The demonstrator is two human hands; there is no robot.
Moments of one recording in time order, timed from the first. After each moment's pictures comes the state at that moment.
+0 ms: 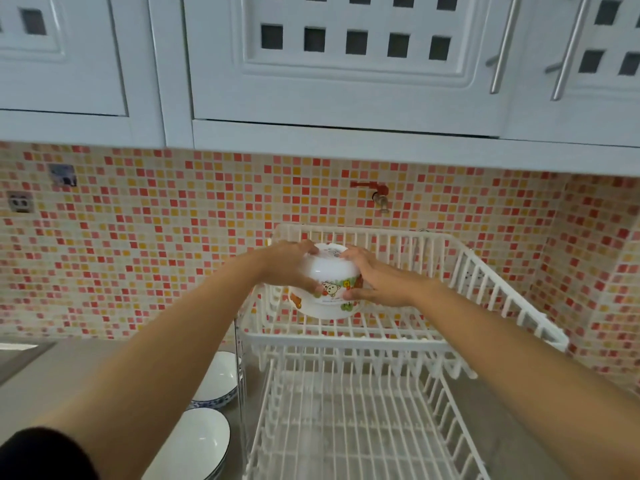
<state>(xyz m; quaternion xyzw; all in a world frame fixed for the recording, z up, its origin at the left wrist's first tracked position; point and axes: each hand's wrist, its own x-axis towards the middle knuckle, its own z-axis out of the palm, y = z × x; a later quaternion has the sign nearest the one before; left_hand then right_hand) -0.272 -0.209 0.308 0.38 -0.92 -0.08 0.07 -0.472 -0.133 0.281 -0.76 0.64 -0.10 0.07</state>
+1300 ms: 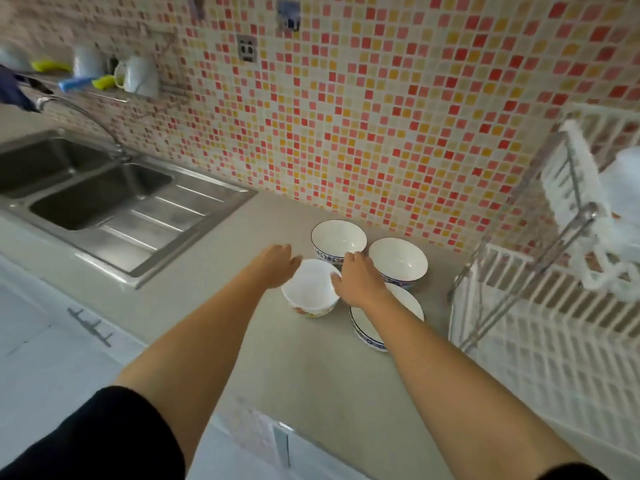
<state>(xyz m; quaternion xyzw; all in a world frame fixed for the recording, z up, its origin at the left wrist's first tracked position) 0.090 -0.245 0.064 0.69 -0.70 -0.17 0.05 -0.081 -0.227 0.059 -0.74 0.66 -0.04 0.11</state>
